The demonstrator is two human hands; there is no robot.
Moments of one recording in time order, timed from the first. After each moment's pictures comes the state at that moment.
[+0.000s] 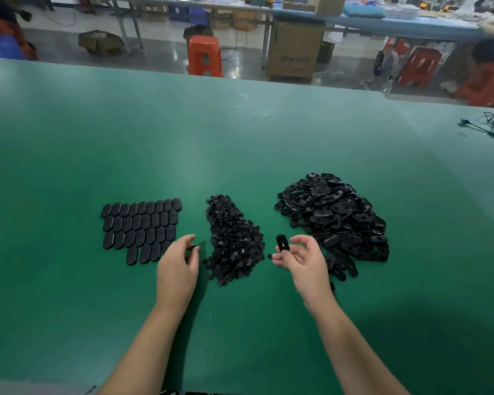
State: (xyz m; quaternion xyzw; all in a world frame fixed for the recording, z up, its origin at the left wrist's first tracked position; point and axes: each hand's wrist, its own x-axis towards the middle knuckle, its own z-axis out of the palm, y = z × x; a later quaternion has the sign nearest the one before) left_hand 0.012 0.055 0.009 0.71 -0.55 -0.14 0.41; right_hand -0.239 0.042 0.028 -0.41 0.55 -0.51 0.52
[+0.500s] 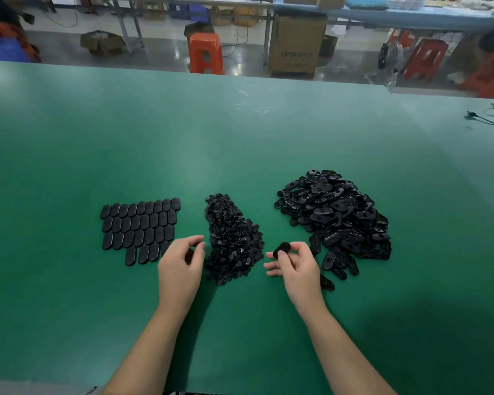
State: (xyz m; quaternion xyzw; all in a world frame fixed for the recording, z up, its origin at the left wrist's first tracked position) left_hand -0.001 0.060 0.024 0.68 -0.53 -0.17 0.48; right_hand -0.229 0.048 0.006 -0.45 0.55 -0.50 0.49
